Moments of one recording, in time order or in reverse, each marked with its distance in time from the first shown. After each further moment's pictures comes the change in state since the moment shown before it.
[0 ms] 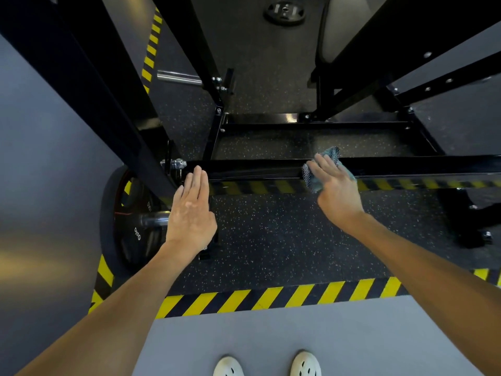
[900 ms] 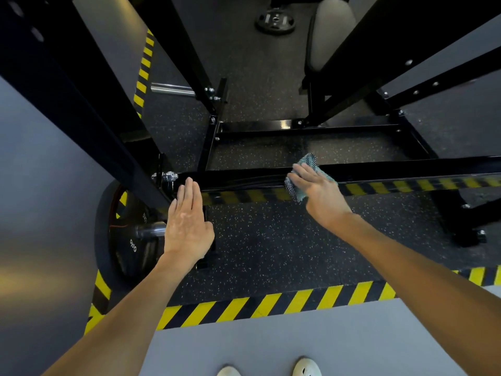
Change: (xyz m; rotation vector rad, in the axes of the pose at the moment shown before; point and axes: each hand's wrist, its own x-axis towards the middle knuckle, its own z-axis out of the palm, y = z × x) left_hand -0.003 0.014 -0.010 -0.080 -0.082 -0.084; right_hand 0.008 -0.006 -0.013 0.048 -0.157 -0.129
